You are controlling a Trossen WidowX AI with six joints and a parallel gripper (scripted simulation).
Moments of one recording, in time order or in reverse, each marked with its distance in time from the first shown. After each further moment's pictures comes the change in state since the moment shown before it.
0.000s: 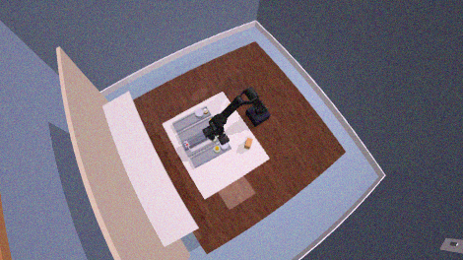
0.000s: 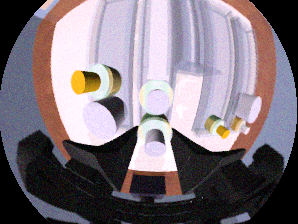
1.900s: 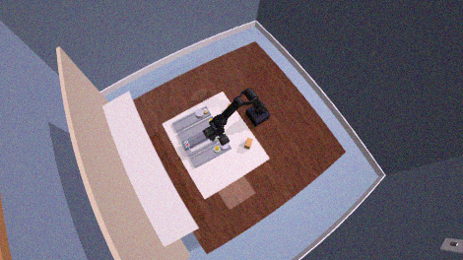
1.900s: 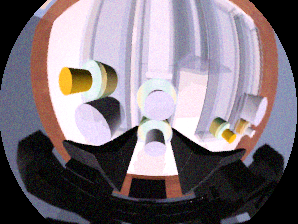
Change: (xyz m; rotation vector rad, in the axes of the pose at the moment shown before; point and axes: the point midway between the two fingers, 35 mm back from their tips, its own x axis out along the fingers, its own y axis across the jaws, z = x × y) arm 0.016 0.000 -0.002 0.000 -0.005 0.000
